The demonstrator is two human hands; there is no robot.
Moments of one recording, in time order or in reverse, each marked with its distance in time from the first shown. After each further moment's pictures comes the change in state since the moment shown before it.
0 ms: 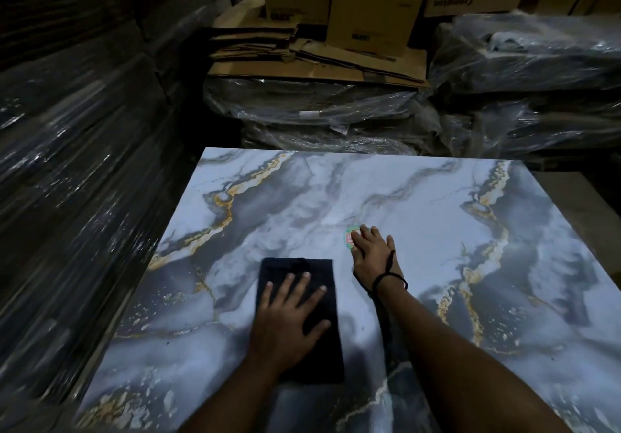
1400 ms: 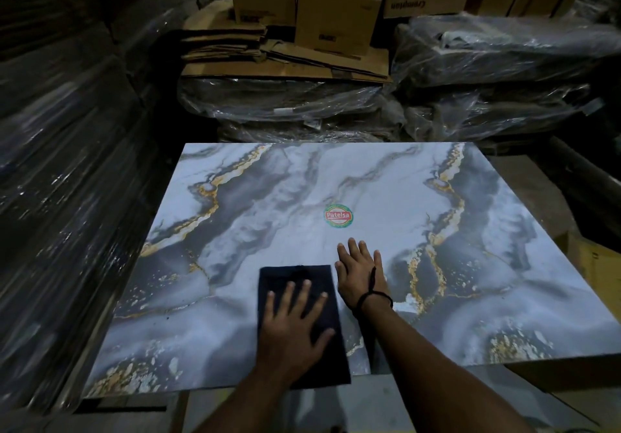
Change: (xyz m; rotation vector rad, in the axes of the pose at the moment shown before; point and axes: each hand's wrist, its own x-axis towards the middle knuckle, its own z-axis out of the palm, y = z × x) left_hand -0.065 0.045 -0.001 -0.082 -0.021 0.050; right_hand -0.109 -0.021 -0.005 -0.160 -0.087 0.107
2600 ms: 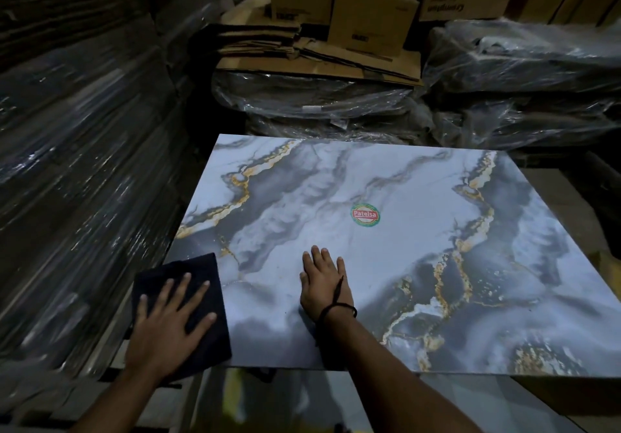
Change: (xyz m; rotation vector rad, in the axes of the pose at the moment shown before) left_hand -0.096 -0.203 -0.047 0.144 -0.043 -0.443; right_hand -0.024 -0.110 0.028 0.069 -0.036 -0.184
